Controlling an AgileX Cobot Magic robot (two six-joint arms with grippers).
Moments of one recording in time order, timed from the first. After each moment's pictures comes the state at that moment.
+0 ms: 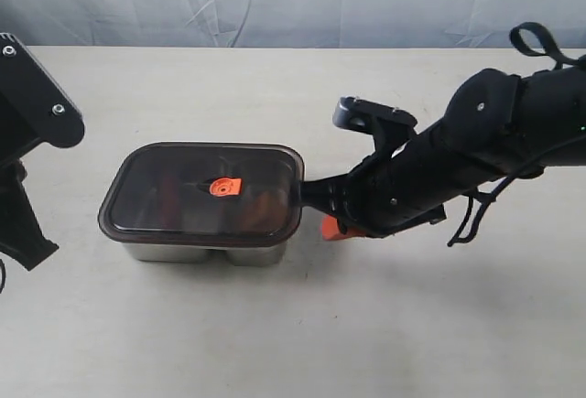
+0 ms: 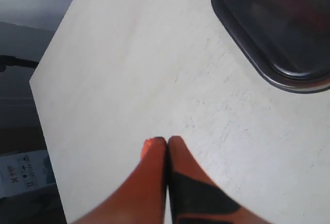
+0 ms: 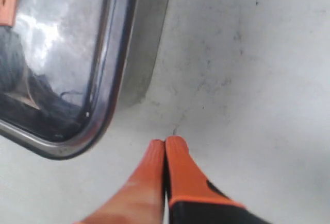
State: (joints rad) left arm -0.86 1.10 -0.66 0.89 1.02 -0.48; right arm 0.70 1.68 -0.84 0.75 0.45 -0.23
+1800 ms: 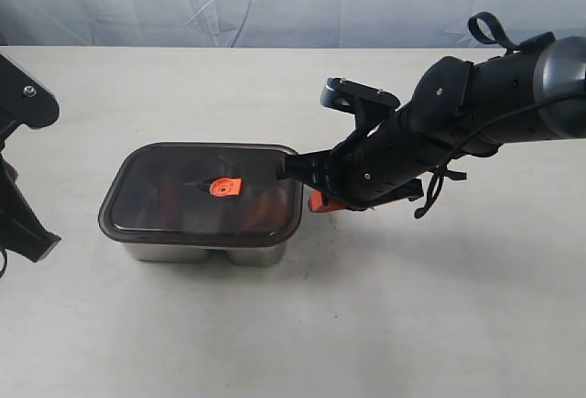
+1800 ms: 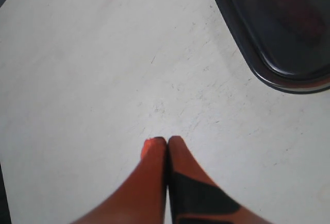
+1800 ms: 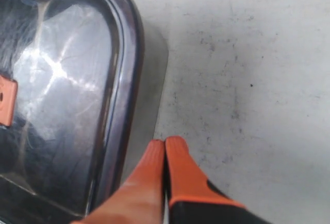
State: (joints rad) left arm -0.72 1.09 -0.66 0.73 0.93 -0.48; right arm 0.69 1.81 -0.97 0.71 0.39 -0.18
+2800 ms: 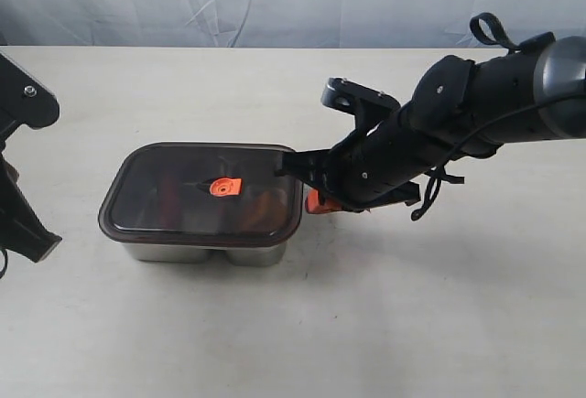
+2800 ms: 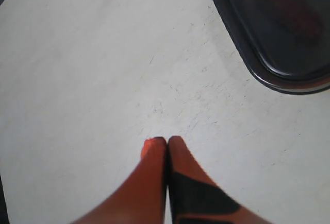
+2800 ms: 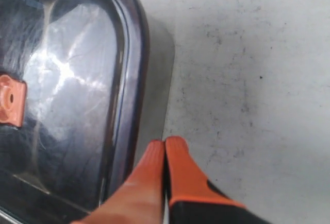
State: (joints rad) left arm -0.72 1.09 -0.66 0.73 0.93 -0.48; right arm 0.69 1.81 -0.97 0.77 0.40 -0.18
